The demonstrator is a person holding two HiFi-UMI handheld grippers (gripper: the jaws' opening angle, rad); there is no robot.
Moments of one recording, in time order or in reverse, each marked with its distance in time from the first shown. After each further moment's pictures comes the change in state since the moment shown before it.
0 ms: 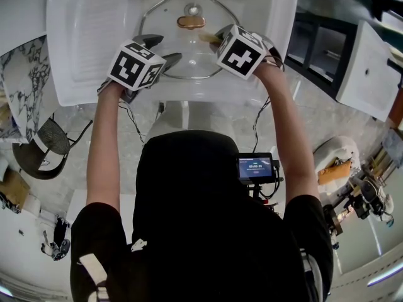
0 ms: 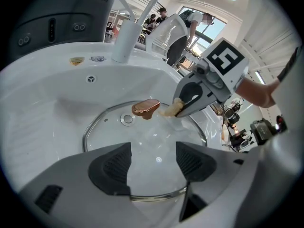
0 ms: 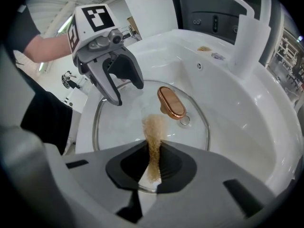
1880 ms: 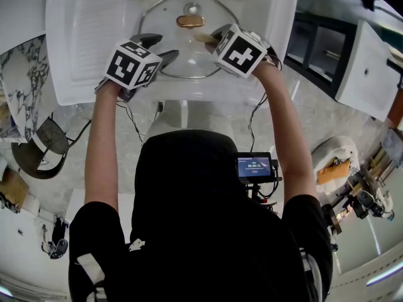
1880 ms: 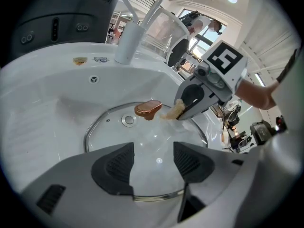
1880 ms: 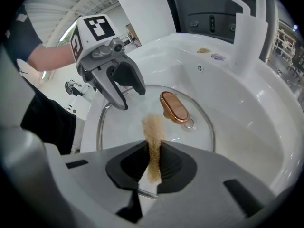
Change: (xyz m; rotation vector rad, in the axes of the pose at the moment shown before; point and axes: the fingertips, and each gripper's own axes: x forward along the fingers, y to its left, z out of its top) left arm -0.001 0.002 0.002 -0.011 -0.025 -0.002; right arm -0.001 0.008 0.009 0.049 -0.066 0.057
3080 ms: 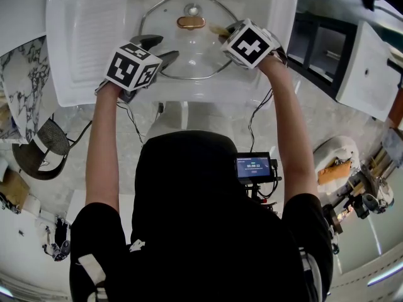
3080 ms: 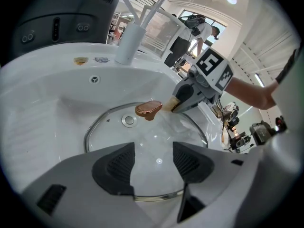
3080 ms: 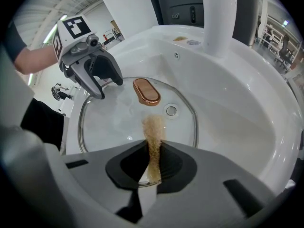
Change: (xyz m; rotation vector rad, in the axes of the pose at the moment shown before) left arm -0.001 -0.001 0.002 0.001 -0.010 -0.002; right arm -0.001 -0.045 -0.034 0.098 0.061 -0.105
